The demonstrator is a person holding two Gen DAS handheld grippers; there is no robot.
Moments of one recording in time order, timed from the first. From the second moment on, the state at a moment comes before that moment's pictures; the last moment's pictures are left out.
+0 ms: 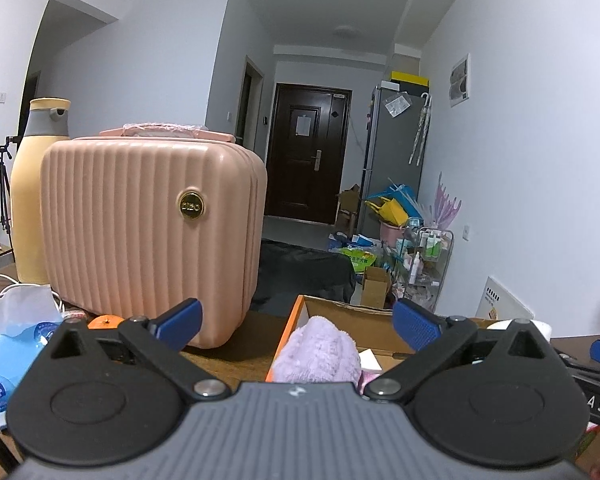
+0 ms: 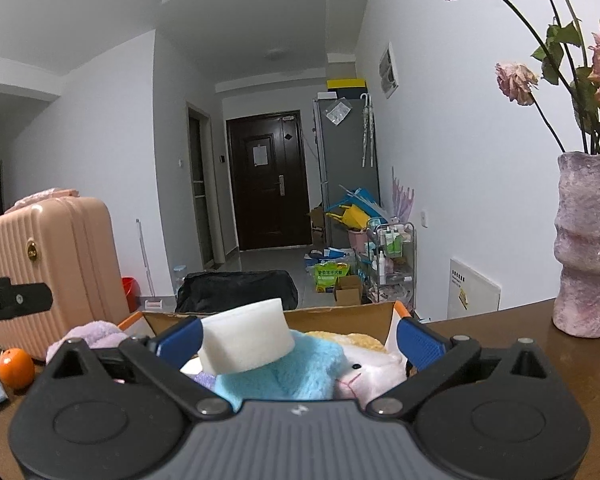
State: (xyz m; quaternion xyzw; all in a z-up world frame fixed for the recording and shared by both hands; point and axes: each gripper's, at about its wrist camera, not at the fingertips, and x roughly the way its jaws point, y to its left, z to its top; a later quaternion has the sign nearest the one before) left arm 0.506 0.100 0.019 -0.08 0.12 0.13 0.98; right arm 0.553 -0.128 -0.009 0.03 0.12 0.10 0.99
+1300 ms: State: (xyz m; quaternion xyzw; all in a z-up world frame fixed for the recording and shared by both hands) left arm 0.359 0.070 0.003 -0.02 0.14 0.09 0.99; right arm 0.375 -0.181 -0.012 0.01 0.10 0.11 0.99
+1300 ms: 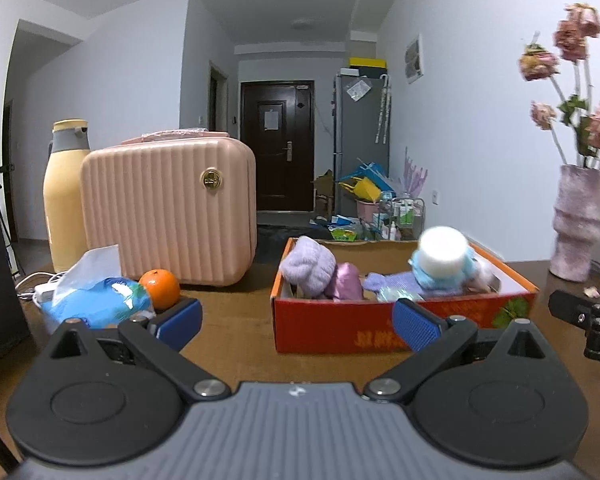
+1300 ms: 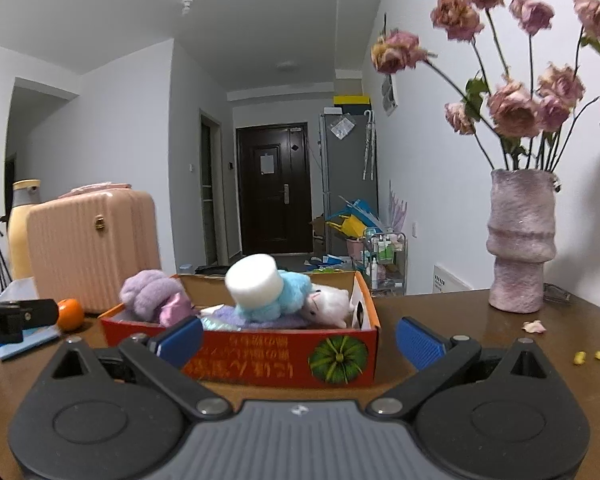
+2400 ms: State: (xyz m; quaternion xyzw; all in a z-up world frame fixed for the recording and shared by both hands) left arm 0.100 0.020 -0.019 -0.01 0.13 0.01 0.99; right arm 0.115 -0.233 -0.013 -0.01 0.12 0.12 0.99
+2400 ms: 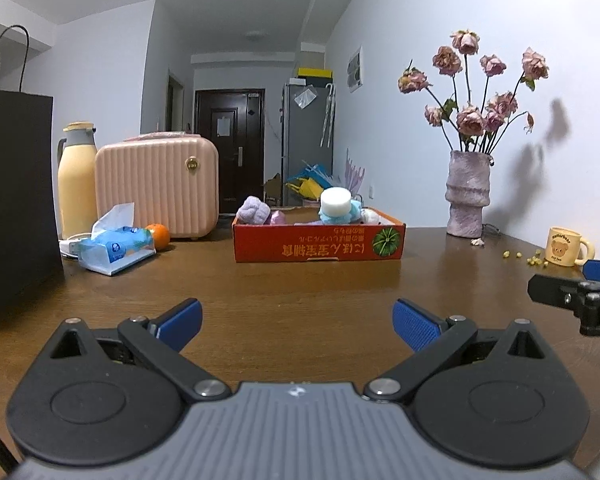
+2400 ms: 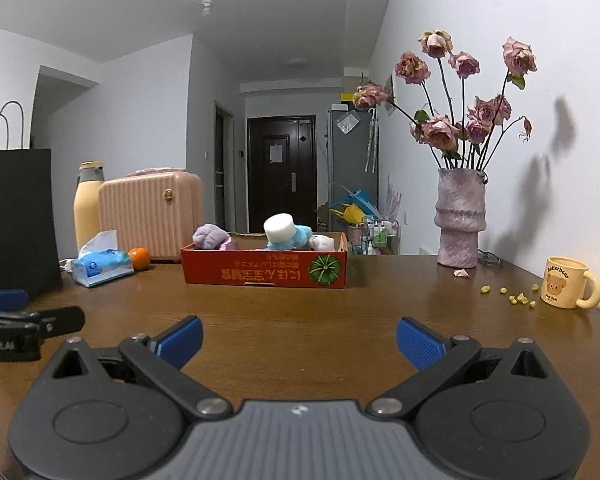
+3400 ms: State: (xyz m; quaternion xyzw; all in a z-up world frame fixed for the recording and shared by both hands) left arm 0.084 0.017 -0.009 -0.01 0.10 0.00 0.99; right arm 0.101 -0.231 -0.003 -0.01 0.10 0.12 0.99
